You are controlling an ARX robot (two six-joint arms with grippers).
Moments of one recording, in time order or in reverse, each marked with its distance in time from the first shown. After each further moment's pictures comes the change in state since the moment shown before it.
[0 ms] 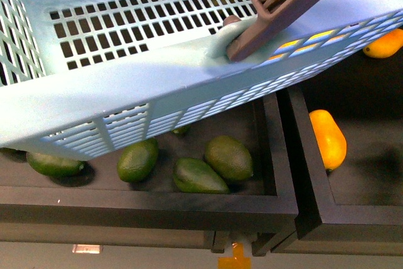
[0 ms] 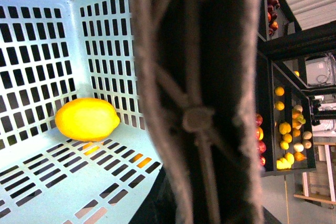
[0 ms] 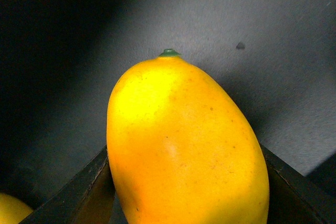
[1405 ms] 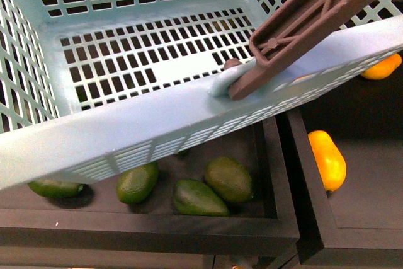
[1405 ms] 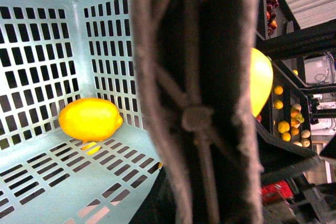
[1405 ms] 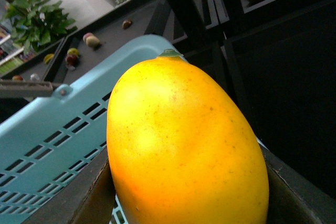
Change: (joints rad) left arm 0.000 0.000 0.000 0.000 0.003 0.000; right arm 0.618 -0.790 0.059 -0.093 0.112 -0.124
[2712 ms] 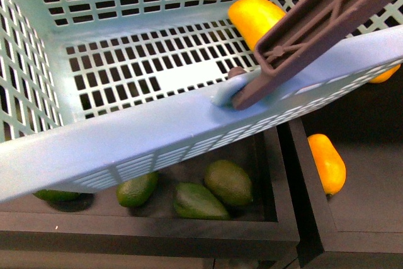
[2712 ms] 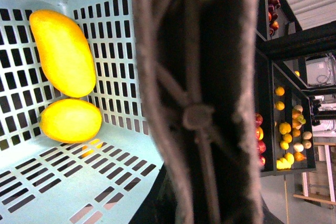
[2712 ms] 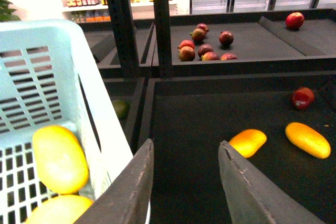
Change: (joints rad) left arm -0.002 0.000 0.000 0.000 -0.004 -0.004; right arm -0.296 -0.391 -0.605 0.417 -0.095 -0.456
